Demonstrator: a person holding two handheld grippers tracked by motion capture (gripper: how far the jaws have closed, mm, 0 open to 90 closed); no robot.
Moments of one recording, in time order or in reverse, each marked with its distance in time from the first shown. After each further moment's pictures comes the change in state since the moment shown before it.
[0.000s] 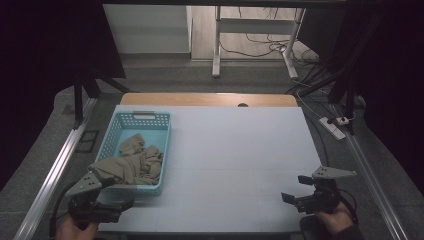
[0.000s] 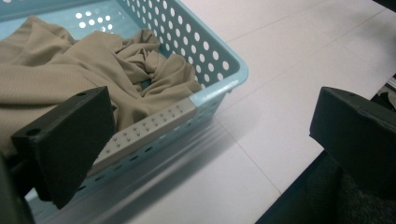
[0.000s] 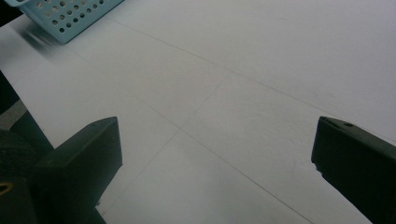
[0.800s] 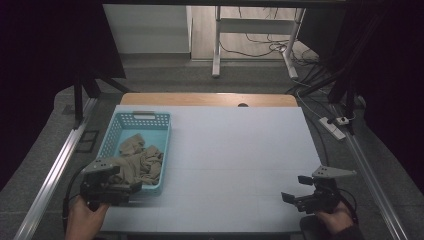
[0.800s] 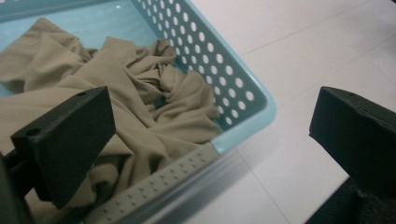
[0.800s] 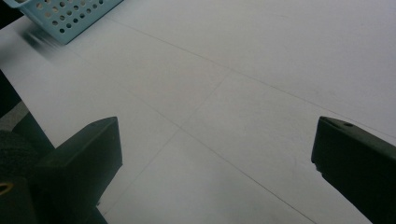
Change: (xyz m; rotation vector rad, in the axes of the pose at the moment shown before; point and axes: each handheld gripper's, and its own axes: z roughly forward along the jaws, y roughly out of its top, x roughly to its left) left arm 0.011 0.031 0.023 0.052 0.039 -0.062; right arm -0.001 0.000 0.000 0.006 0.004 0.012
